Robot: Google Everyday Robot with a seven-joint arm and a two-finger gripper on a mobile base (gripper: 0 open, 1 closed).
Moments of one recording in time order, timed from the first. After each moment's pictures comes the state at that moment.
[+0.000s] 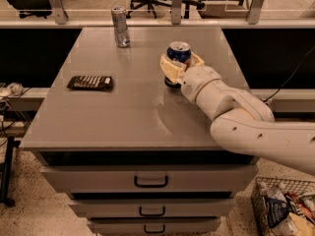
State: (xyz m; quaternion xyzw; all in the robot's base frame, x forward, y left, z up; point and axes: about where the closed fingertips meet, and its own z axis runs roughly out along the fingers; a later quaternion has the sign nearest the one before) arm 0.648 -0.055 0.913 -0.16 0.65 0.22 0.71
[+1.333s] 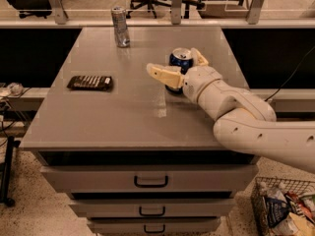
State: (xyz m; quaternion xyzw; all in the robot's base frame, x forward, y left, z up) arm 0.649 -0.053 0.909 -0.18 0.64 0.22 0.71
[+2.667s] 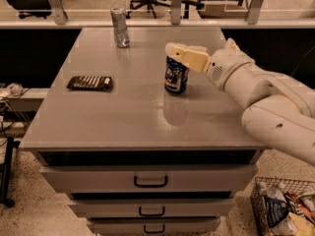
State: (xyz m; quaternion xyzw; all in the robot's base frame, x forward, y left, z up) arm 0.628 -0.103 0.969 -0.11 0.66 0.23 0.70
